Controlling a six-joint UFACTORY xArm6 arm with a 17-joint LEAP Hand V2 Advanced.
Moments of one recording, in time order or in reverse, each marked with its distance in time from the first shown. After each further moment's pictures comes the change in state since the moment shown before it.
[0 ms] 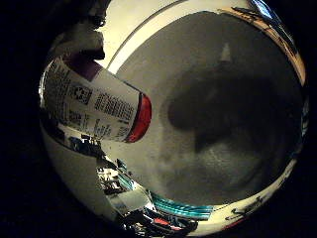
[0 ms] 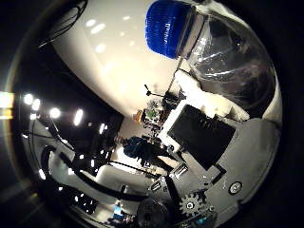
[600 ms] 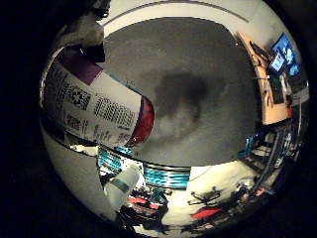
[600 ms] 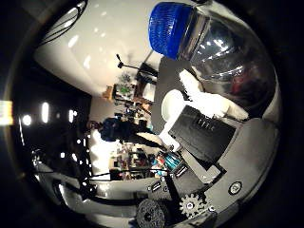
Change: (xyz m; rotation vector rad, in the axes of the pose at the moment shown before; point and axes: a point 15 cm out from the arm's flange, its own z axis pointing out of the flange) arm -0.149 -0.036 0.063 -0.378 0.441 -0.226
